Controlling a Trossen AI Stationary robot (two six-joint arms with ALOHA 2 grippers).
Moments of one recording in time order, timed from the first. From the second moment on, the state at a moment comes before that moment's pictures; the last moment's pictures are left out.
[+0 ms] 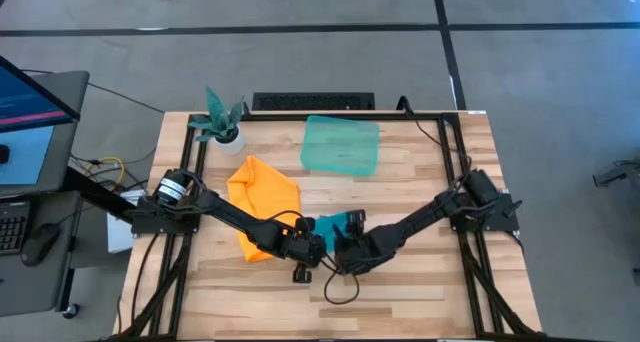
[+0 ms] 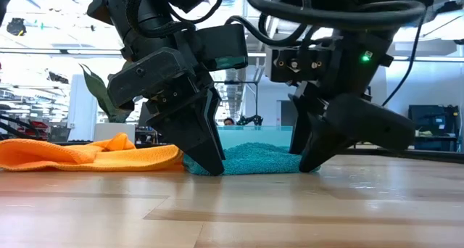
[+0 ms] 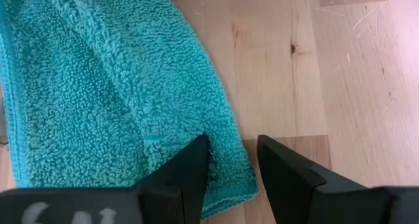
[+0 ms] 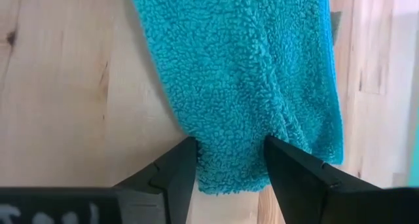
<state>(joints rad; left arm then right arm) -0.35 1.98 1.17 -0.28 -0.19 -0.25 0.41 2.01 1.22 -0.60 0.47 0.18</state>
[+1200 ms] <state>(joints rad) -0.45 1.86 1.17 -0.49 -0.44 -0.23 0.37 2.01 1.21 -0.58 0.30 0.43</state>
